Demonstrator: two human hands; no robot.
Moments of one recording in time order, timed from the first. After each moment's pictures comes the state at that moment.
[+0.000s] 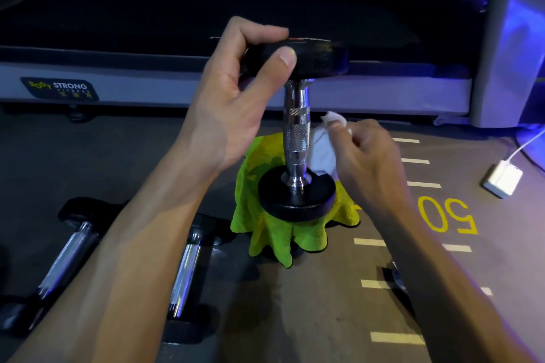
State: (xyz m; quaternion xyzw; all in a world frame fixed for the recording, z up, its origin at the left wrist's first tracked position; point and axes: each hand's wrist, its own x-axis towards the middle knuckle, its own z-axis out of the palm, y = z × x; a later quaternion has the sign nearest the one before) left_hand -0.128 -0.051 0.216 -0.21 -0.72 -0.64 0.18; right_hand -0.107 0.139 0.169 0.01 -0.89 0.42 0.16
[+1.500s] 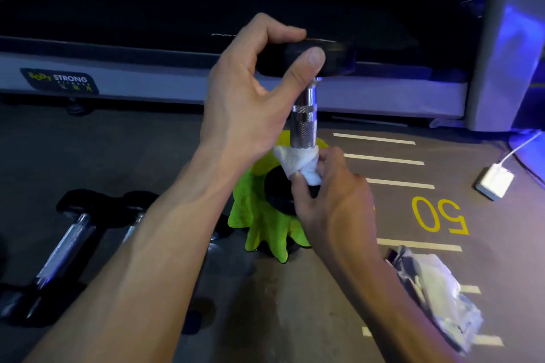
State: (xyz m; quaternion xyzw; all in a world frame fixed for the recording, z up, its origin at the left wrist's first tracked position) left_hand -0.119 -0.032 0.222 -0.15 -0.75 -0.58 0.26; right_hand -0.048 0.102 0.156 -0.01 -0.94 0.33 0.14
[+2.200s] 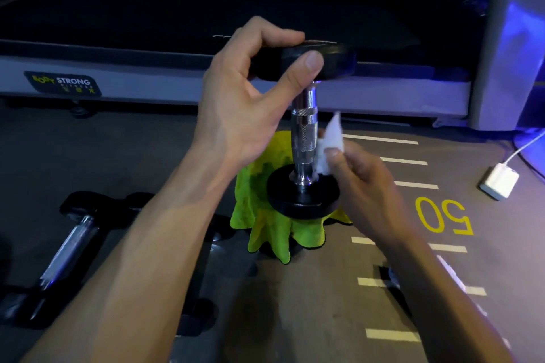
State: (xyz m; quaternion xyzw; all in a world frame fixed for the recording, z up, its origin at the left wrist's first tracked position) left_hand -0.115 -0.039 0.222 -0.16 -0.75 -0.59 0.24; right_hand -0.076 0.147 0.157 0.07 -0.86 0.50 0.04
